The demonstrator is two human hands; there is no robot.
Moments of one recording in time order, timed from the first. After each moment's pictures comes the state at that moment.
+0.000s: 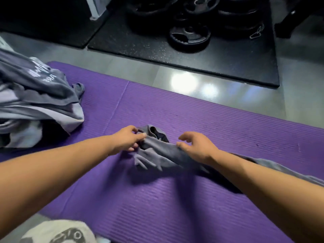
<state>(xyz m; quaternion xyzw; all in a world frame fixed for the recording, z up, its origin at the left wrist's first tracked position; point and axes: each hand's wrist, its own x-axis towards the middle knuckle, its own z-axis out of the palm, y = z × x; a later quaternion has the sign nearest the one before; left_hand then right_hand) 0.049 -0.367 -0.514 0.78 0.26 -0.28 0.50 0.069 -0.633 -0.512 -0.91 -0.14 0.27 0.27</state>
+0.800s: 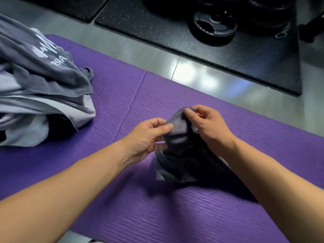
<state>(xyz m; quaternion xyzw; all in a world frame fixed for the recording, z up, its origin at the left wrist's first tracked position) 0.049 -0.338 -0.491 0.50 0.18 -0.25 0.81 0.104 -0.516 -0.466 -0.75 0.03 0.20 0.63</state>
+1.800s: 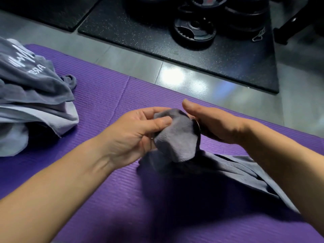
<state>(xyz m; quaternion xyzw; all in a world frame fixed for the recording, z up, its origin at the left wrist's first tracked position) 0.045 -0.361 -0.400 0.42 0.10 -0.25 0.87 0.119 -0.569 -0.400 -0.61 -0.17 0.52 0.57</state>
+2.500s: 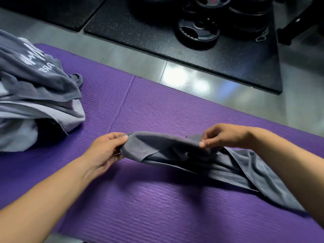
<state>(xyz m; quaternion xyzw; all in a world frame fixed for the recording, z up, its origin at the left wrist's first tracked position) 0.011 -0.289 -0.515 0.54 0.36 -0.17 0.74 0.132 -0.633 -0.462 -0.81 -0.10 0.50 0.28</state>
